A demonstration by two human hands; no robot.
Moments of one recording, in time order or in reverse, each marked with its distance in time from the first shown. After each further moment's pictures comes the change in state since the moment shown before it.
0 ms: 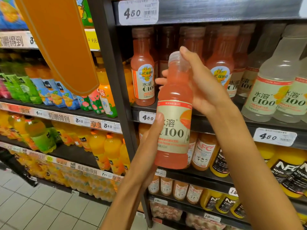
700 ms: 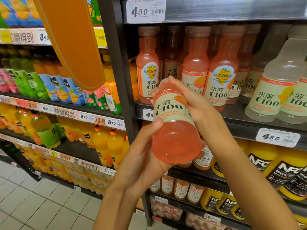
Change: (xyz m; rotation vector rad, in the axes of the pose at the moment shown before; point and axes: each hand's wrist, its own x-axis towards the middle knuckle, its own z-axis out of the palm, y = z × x) left_hand -0.027 0.017 0.001 -0.460 -0.280 -0.015; right_hand 0.003 0.032 0.004 0.262 -0.098 0.370
